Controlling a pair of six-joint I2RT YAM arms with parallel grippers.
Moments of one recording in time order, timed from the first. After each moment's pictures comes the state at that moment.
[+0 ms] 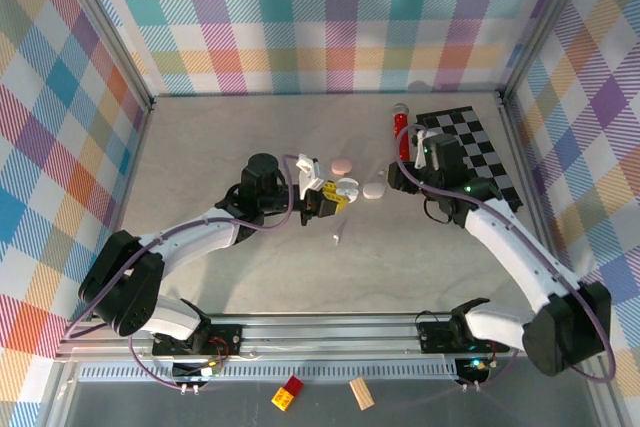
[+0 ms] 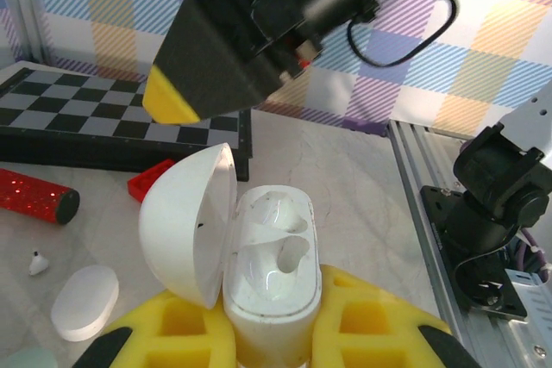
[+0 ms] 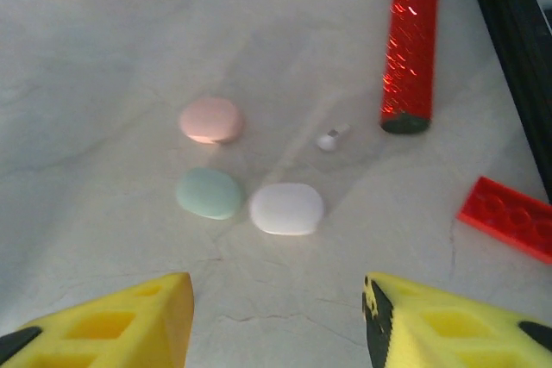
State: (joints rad) left arm -0.61 1.43 0.79 0.41 0.82 0.04; right arm 0.35 1.22 0.98 -0.52 -0.02 0.37
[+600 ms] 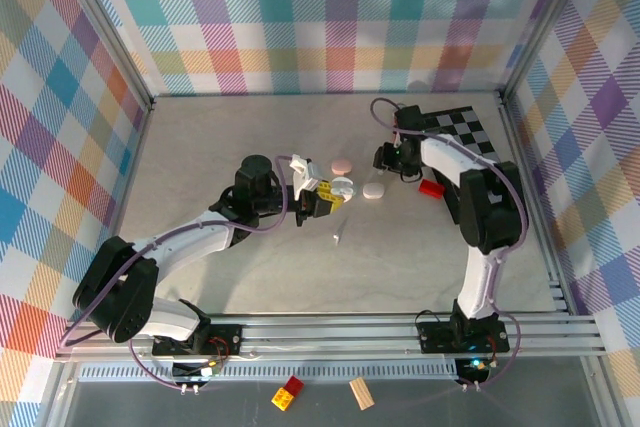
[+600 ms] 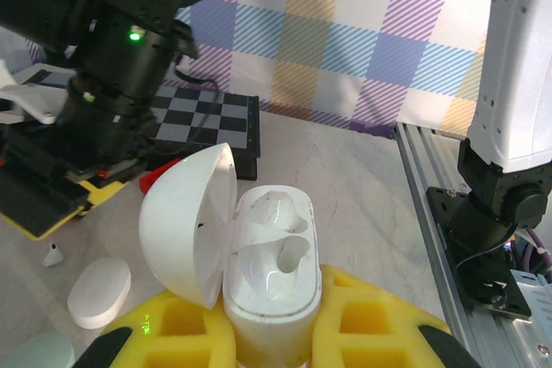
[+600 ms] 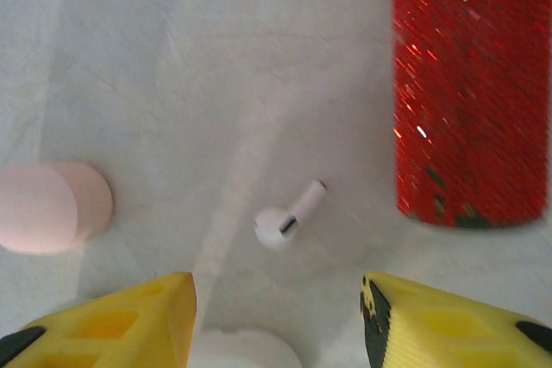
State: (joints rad) left arm -0.59 1.38 0.76 0.41 0.82 0.04; right arm 0.27 1.98 1.44 -0.58 -0.15 0.43
